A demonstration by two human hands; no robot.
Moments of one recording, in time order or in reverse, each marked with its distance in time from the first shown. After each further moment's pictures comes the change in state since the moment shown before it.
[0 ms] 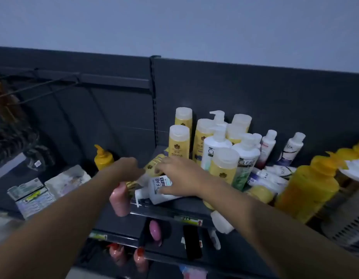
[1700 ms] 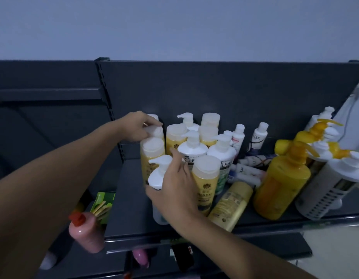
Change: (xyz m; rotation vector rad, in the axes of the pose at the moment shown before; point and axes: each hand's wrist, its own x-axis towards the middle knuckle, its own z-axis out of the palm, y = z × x) left_hand 0.105 0.103 -0.123 -0.190 0.096 0.629; right_hand 0.001 -0.012 0.017 0.332 0.612 0.854
